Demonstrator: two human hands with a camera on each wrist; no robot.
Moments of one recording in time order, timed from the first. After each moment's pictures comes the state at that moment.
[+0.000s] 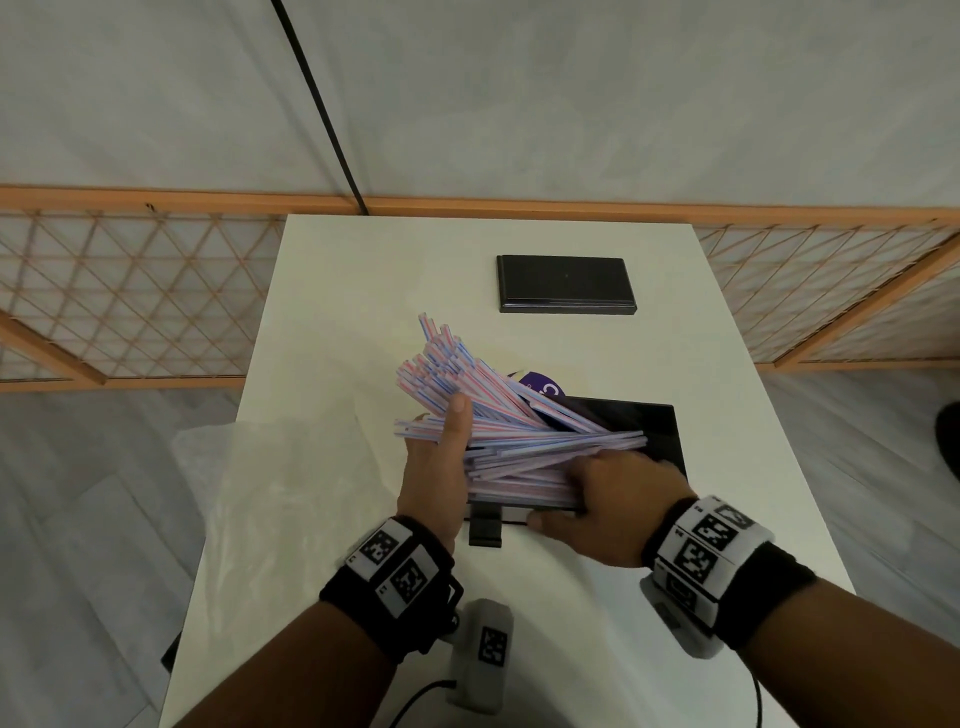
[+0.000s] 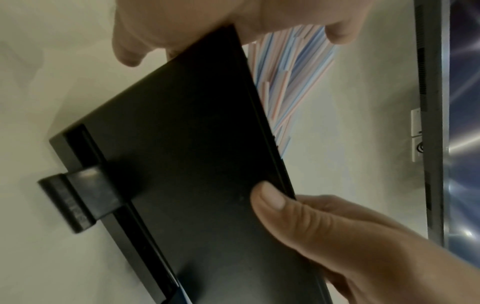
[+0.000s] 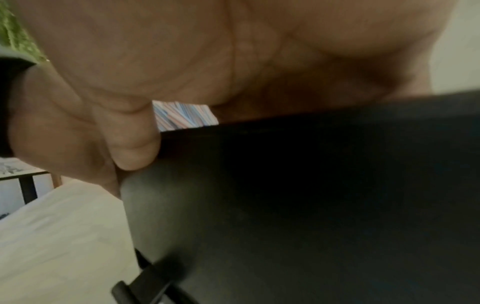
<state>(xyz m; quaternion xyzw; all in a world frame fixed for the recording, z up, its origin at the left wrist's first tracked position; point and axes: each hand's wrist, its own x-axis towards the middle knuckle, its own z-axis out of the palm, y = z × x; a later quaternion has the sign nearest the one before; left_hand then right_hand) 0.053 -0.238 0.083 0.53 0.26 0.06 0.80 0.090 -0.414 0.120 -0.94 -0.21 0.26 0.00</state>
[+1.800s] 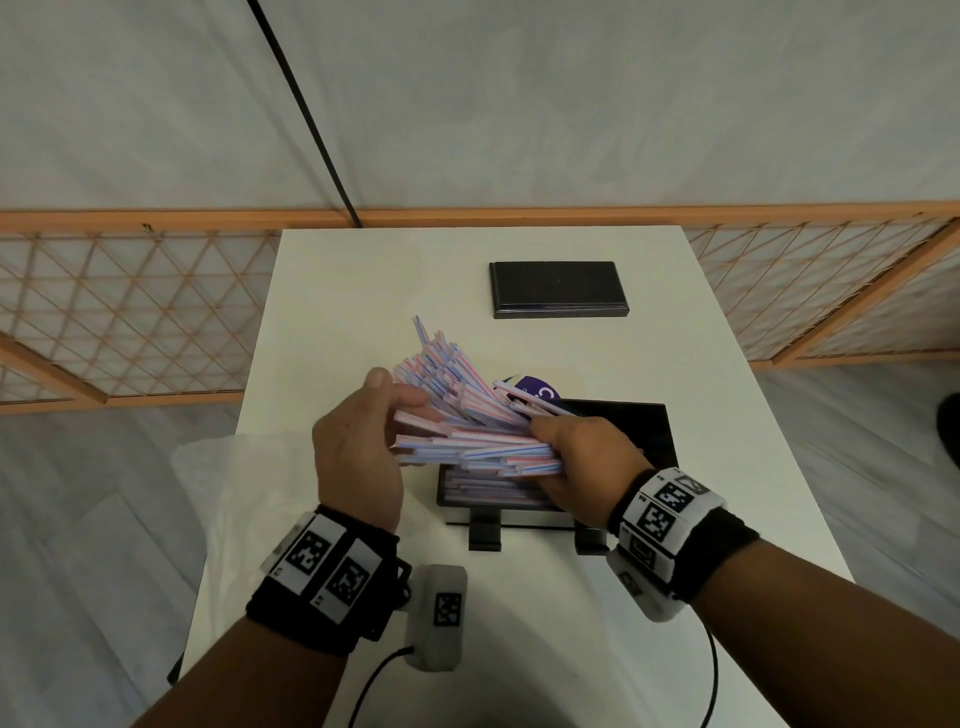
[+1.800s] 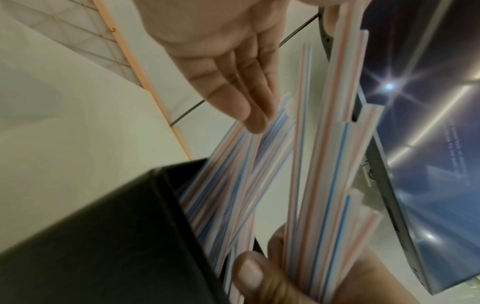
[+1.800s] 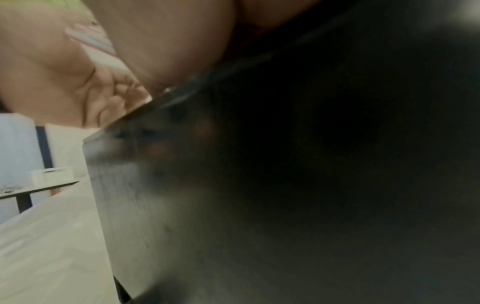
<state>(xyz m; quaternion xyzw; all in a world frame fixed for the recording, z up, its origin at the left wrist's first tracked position) 0.046 -0.195 0.135 0.61 0.24 0.17 0.74 0.107 -0.399 0.118 -0.92 -0.29 0.14 0.20</state>
